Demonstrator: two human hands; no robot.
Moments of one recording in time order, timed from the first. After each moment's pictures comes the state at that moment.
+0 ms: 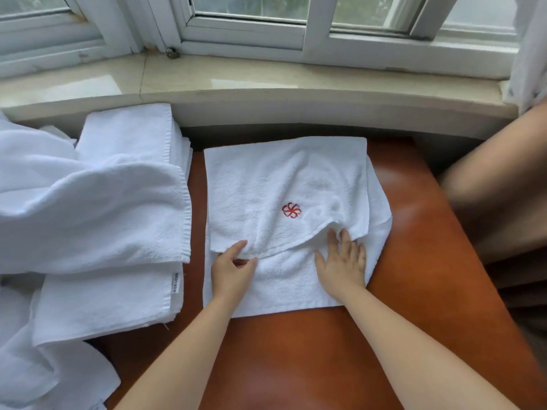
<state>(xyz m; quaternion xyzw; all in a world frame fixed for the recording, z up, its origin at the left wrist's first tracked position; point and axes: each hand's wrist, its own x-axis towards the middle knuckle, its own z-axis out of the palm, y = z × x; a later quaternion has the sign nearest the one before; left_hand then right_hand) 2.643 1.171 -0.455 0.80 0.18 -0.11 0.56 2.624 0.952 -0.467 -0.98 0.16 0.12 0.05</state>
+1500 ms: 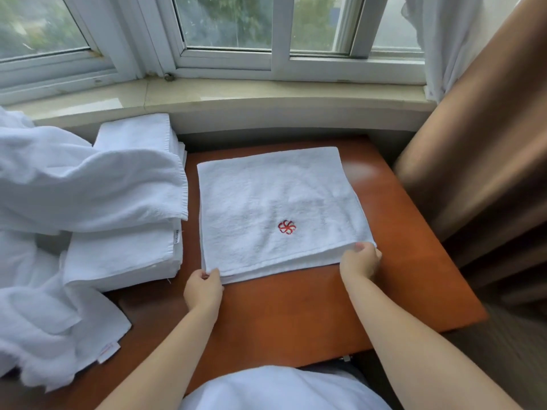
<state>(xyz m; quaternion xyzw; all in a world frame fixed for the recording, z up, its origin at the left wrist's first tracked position) 2.541 1.195 -0.442 0.78 0.36 -0.07 0.51 2.525 0.926 -0.414 -0.72 0.51 -0.12 0.45</state>
